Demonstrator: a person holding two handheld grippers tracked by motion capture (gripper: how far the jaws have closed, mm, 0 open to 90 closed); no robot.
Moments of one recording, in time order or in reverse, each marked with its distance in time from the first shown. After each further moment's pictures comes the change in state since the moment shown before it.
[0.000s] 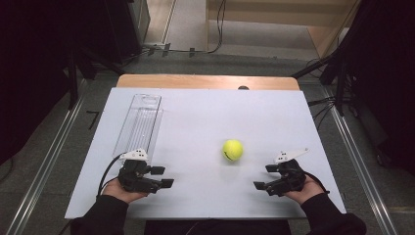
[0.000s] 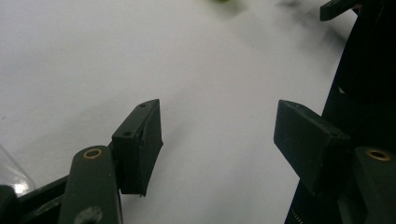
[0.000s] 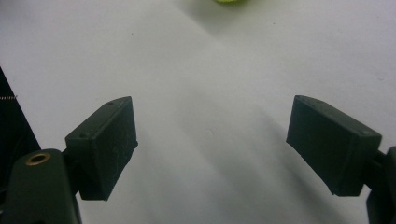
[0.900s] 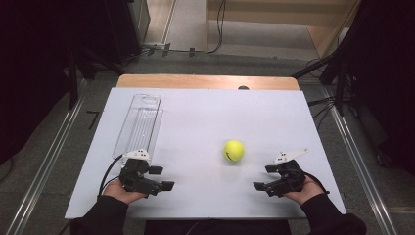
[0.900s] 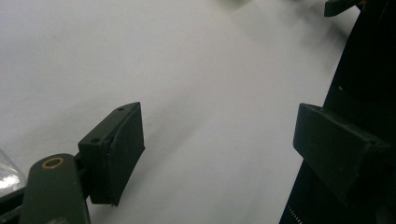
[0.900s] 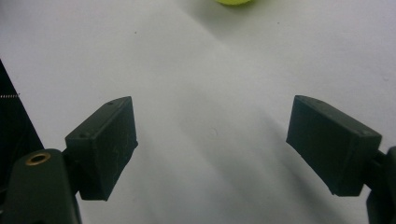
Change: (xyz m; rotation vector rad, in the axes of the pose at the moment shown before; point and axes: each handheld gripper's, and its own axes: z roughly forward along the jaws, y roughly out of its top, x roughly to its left) left arm 0.000 0.002 0.003 0.032 -0.008 -0.031; right arm 0.002 0.000 0.000 0.001 0.004 -0.008
